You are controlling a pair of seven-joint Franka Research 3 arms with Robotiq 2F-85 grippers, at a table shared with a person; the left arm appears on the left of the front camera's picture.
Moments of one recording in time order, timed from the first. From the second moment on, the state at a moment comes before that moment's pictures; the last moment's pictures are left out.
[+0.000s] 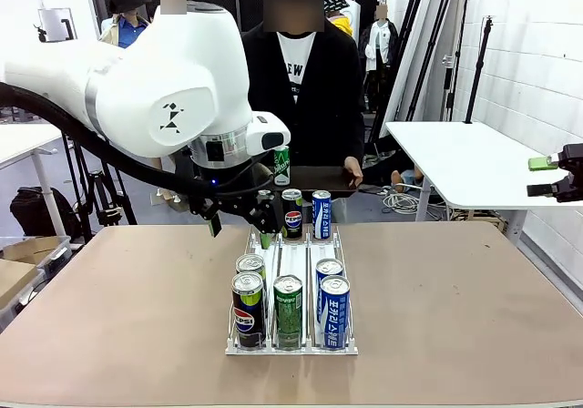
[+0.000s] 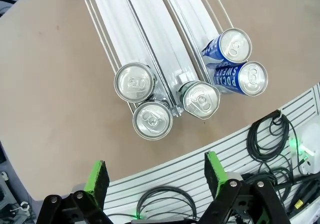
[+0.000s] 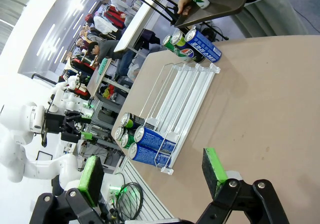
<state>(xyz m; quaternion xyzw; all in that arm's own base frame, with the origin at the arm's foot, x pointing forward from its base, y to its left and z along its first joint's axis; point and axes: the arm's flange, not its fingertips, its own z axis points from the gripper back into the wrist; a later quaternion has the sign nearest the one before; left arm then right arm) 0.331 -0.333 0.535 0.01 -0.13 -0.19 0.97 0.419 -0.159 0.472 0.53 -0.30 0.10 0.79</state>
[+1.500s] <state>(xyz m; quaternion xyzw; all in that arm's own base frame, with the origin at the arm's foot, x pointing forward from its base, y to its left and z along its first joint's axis) 0.348 -0.349 0.458 0.05 -0.06 -0.18 0.98 0.419 -0.159 0.472 0.53 -0.30 0.10 0.79</state>
